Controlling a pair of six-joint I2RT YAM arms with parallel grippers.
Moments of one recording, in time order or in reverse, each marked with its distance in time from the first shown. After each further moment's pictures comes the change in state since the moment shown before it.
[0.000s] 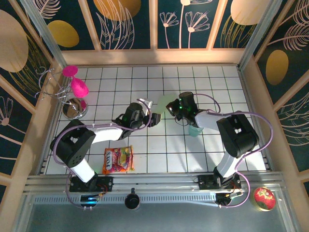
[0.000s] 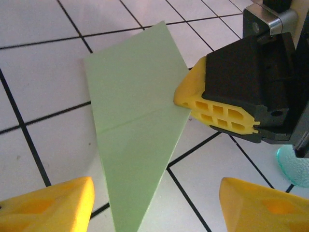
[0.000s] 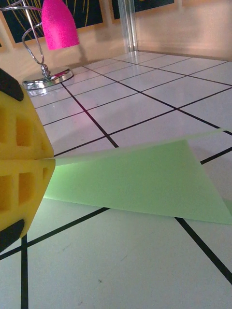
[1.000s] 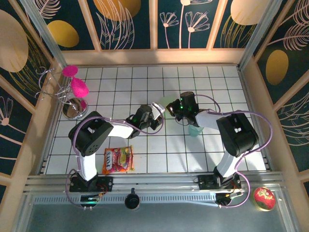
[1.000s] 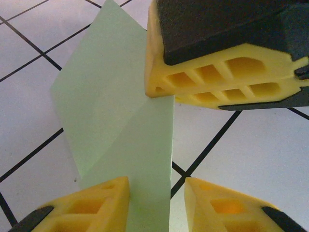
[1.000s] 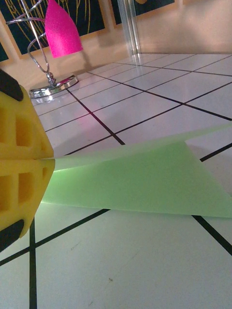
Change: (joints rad) left arm -0.052 0.221 0.105 0.066 -0.054 0.372; right arm -0.017 0.014 0.000 0.000 -0.064 0.041
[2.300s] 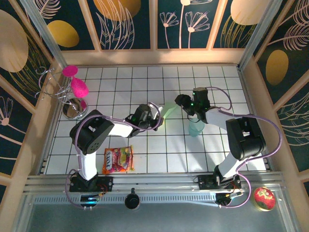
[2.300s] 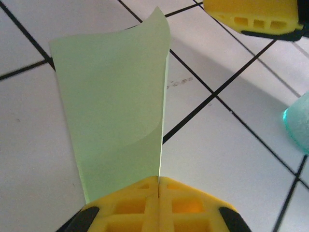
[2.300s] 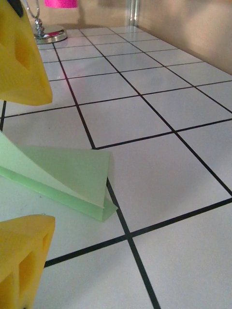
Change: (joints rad) left arm 0.041 0.024 0.001 -0.008 0.228 -0.365; right arm -0.164 -0.082 0.001 -0.103 0.009 -0.423
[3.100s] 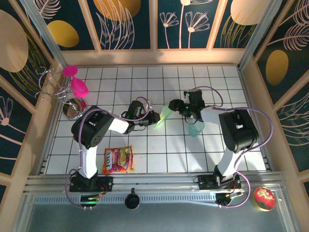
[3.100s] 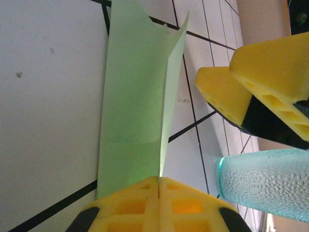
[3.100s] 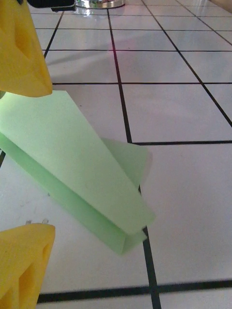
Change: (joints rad) left arm 0.111 0.076 0.001 0.113 0.256 -0.614; right arm 0.044 0.128 0.053 -0.021 -0.097 -0.219
